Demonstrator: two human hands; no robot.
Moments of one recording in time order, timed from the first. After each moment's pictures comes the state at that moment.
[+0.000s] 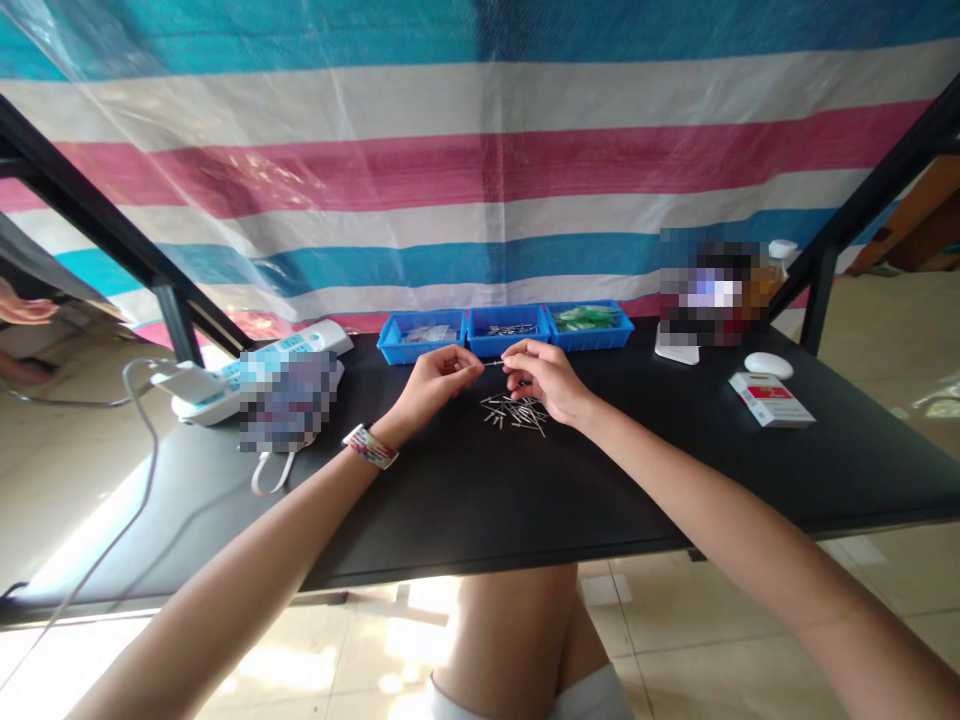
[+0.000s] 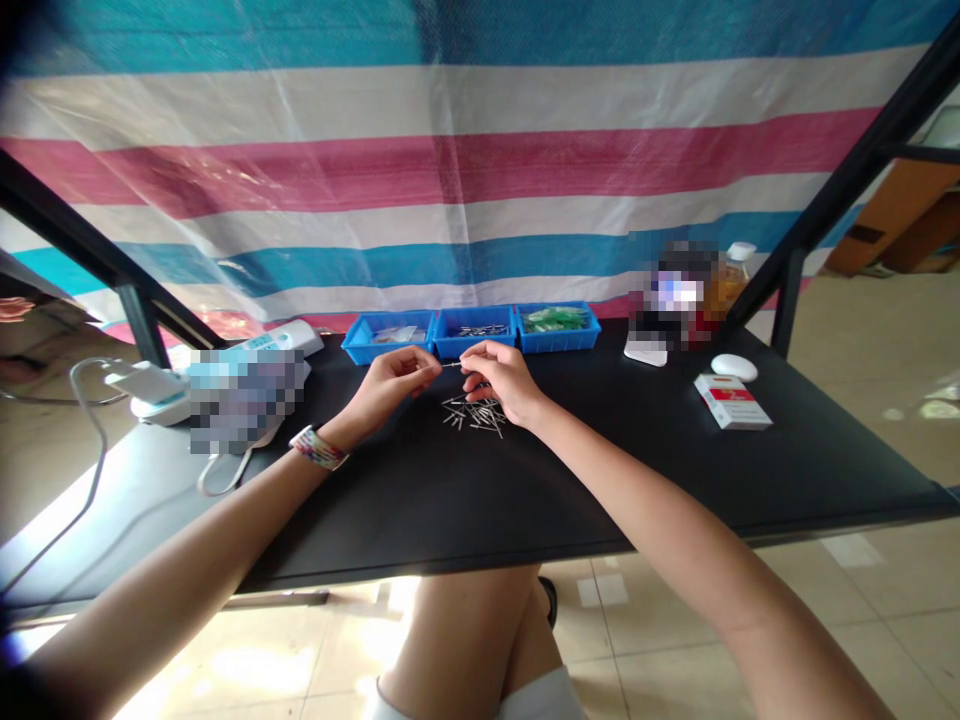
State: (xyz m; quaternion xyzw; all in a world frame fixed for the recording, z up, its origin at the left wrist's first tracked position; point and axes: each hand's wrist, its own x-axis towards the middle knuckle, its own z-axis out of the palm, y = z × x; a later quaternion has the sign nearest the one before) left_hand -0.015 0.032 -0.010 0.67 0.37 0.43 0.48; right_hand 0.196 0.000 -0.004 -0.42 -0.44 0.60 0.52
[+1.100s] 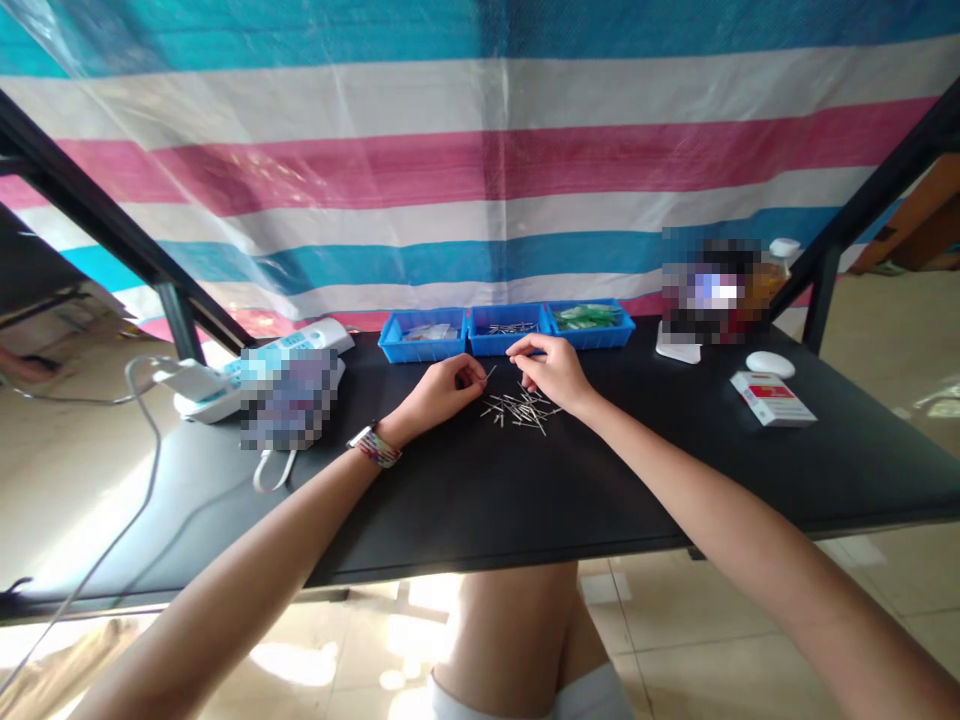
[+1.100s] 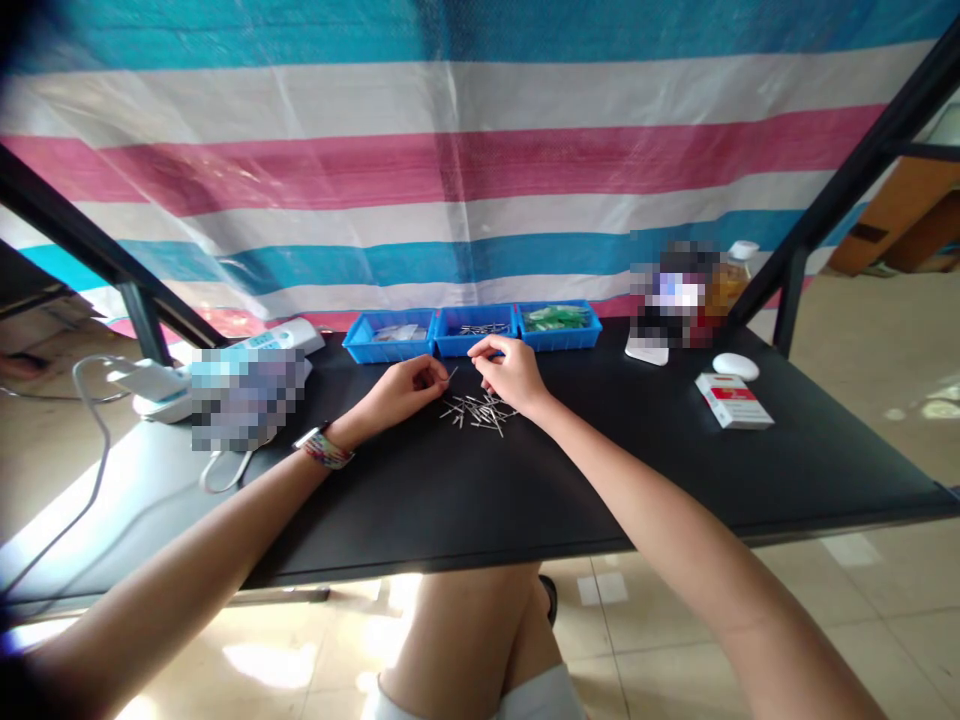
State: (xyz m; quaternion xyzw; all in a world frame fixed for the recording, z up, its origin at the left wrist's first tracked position) left_hand -0.020 0.042 -0.031 0.79 0.38 0.34 0.34; right_hand 0.208 0.013 -0.017 -0.47 -0.58 0.40 0.54
